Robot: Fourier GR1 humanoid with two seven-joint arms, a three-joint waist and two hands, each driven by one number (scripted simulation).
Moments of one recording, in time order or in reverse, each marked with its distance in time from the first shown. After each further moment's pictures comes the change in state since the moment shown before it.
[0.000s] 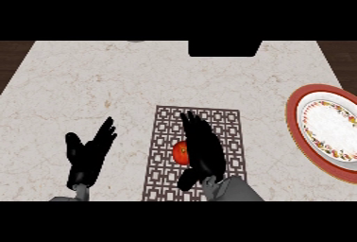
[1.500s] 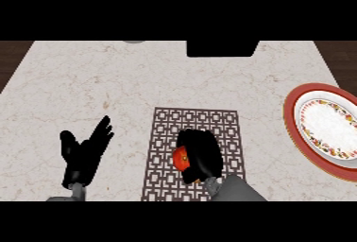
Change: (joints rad) left arm 0.004 -0.034 0.071 -0.024 -0.044 -0.054 0.038; right arm -0.037 -0.054 0.085 0.173 0.087 -0.221 -0.212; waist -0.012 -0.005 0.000
